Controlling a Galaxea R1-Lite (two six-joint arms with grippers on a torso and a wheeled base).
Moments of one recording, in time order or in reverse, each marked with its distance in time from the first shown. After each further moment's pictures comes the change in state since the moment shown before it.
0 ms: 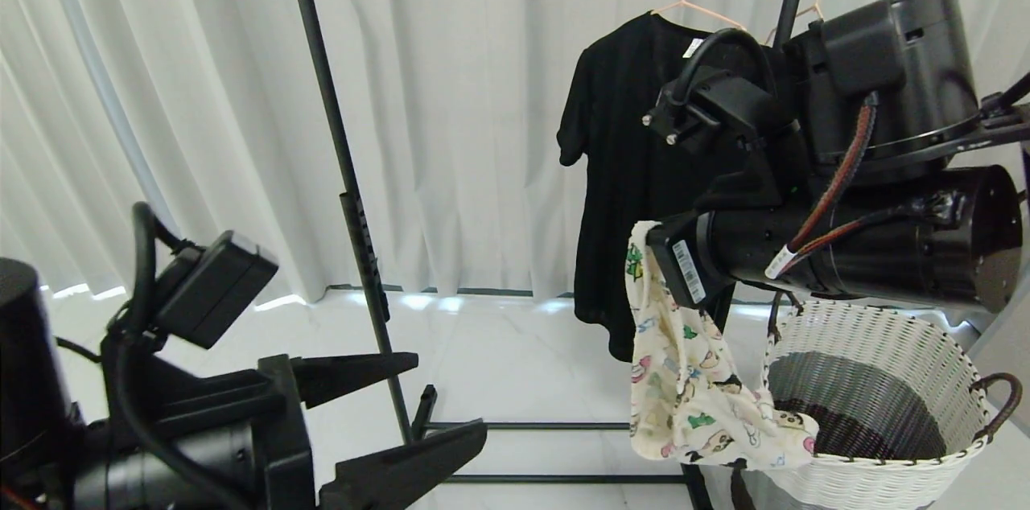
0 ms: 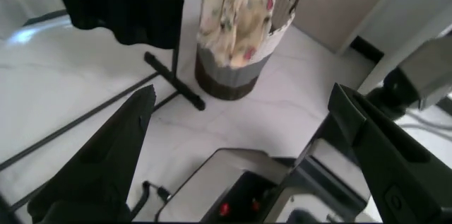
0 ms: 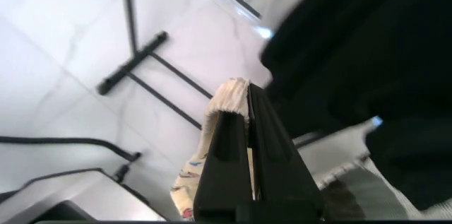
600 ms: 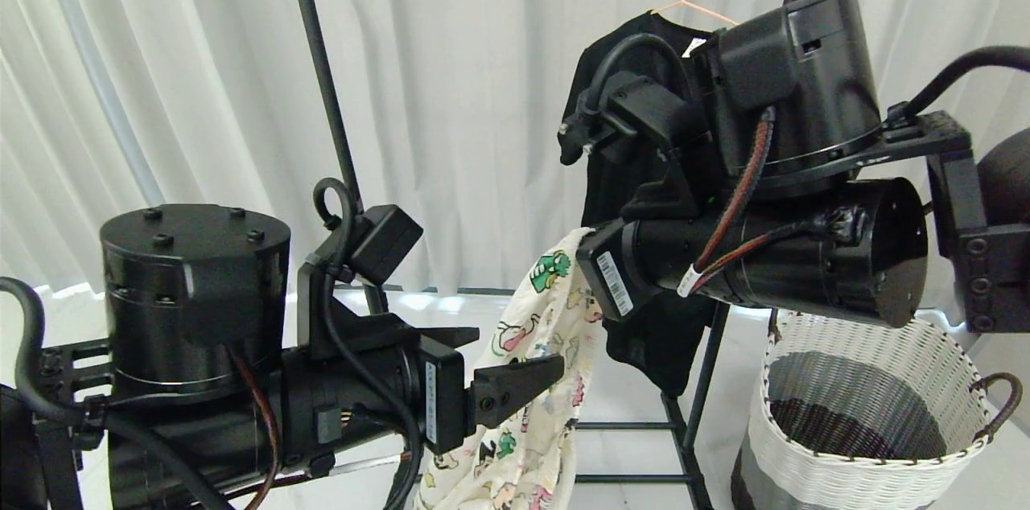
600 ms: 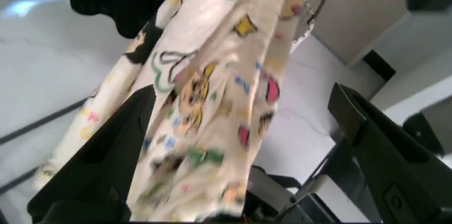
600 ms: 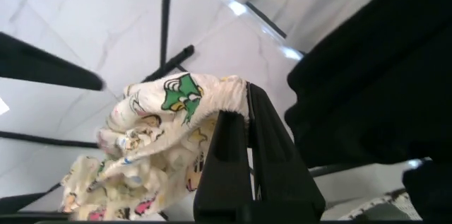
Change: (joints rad) left arm -0.041 0.244 -0.150 -0.010 0.134 -0.101; right arm 0.090 0.097 -0.077 -0.043 0.004 0.003
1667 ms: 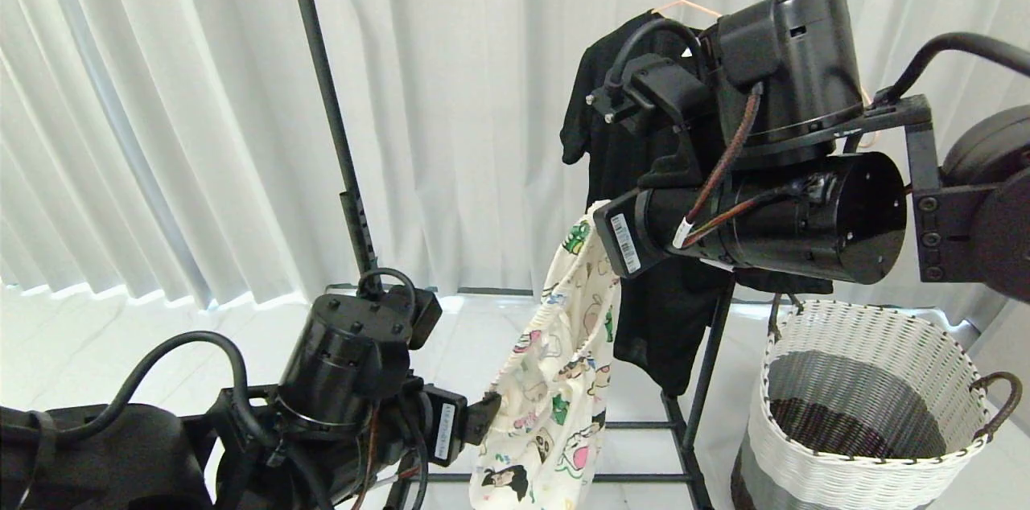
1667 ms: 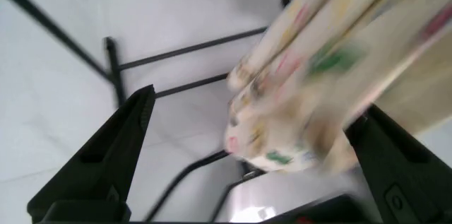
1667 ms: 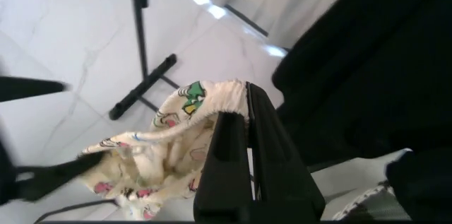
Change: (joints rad) left arm 0.033 0.197 0.110 0.003 0.415 0.109; right arm -0.083 0.021 -0.039 -0.013 -0.033 0.026
